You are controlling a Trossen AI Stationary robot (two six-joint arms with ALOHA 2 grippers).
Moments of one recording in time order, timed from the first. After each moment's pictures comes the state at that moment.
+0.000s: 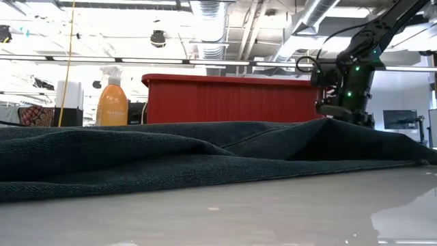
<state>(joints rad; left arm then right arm) -0.85 1.84 1.10 -0.86 0.39 -1.22 -0.75 1.30 0.65 -0.58 0.00 0.15</state>
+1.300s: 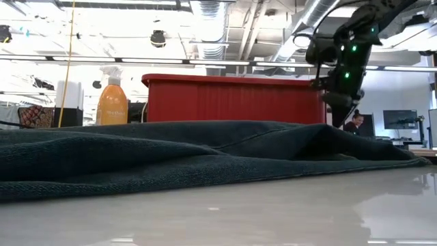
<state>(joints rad) -0.83 1.84 1.10 -0.85 0.42 -1.20 -0.63 1.21 0.79 -0.75 0.33 0.03</state>
